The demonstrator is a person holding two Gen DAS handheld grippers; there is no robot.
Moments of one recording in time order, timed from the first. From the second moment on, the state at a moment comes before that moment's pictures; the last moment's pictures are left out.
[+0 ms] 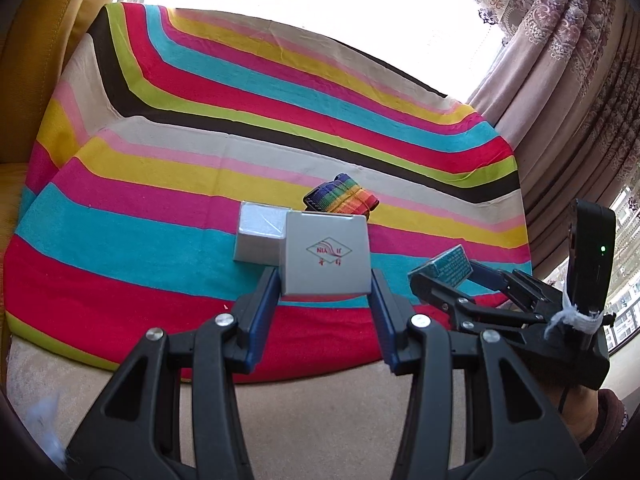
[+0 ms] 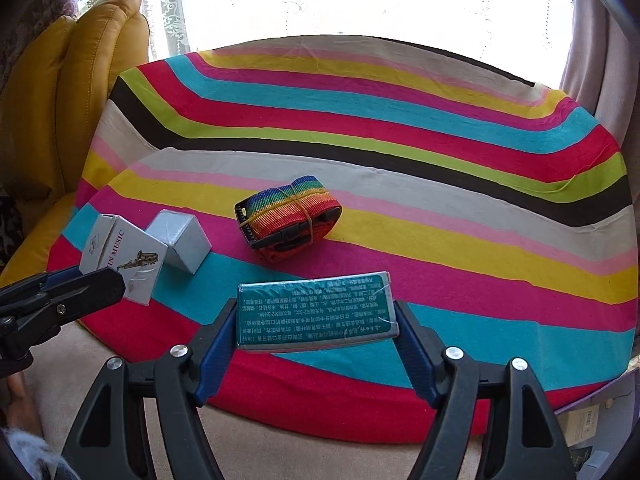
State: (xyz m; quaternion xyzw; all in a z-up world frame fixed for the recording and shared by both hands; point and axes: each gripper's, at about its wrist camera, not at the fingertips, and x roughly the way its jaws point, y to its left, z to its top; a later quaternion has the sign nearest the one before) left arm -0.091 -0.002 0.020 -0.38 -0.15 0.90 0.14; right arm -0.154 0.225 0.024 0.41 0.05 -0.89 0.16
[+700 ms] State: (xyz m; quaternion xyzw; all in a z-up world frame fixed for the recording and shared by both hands) left arm -0.053 0.077 0.035 -0.40 -0.06 0.90 0.17; right arm -0.077 0.291 0.042 0.39 -0.06 -0.91 0.13
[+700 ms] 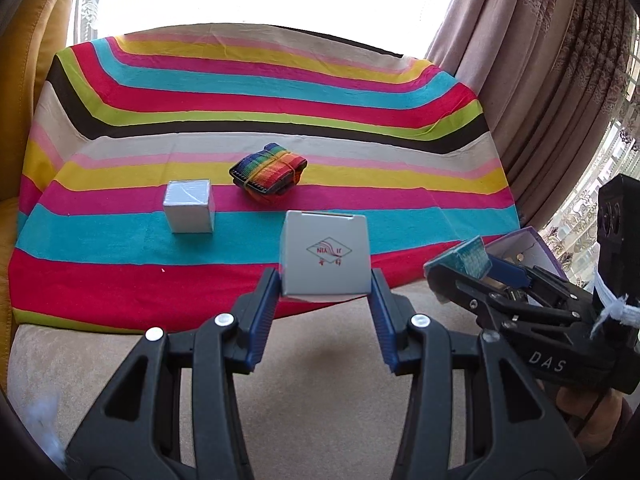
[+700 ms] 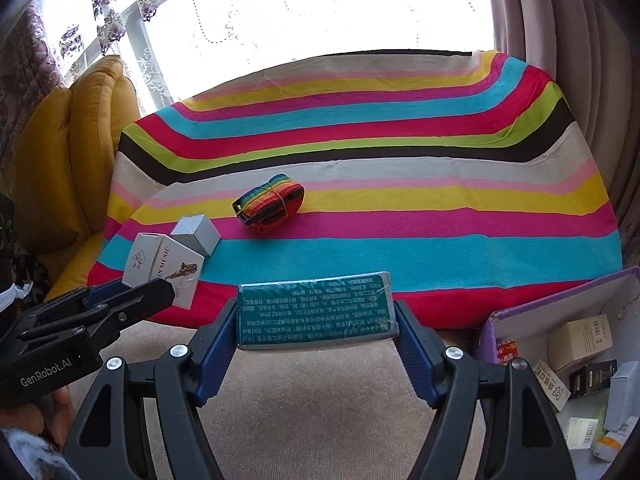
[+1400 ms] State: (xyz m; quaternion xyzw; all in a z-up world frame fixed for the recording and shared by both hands) left arm -0.029 0.180 0.041 -0.41 0.01 0.88 0.25; right arm -0.011 0.395 0.047 0.38 -0.13 -0.92 0.03
